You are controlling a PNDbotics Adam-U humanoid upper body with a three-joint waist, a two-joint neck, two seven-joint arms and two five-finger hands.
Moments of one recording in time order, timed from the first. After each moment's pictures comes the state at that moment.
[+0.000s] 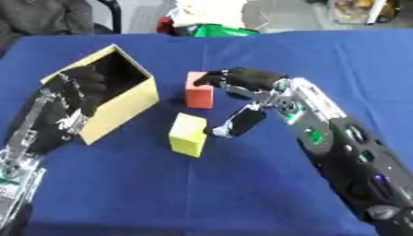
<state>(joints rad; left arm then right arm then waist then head) -0.20 0.22 -0.08 -1.82 -0.11 -0.14 -0.16 -0.77 -0.35 0.50 -1.41 0.68 -0.25 0.56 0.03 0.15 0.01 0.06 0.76</state>
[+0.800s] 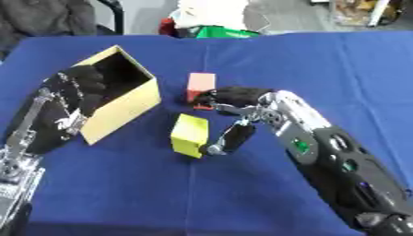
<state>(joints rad) -0.20 0.22 -0.08 -1.83 -0.11 -0.14 -0.16 -0.77 -0.31 0.52 -1.32 0.74 -0.24 0.58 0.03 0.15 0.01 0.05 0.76</state>
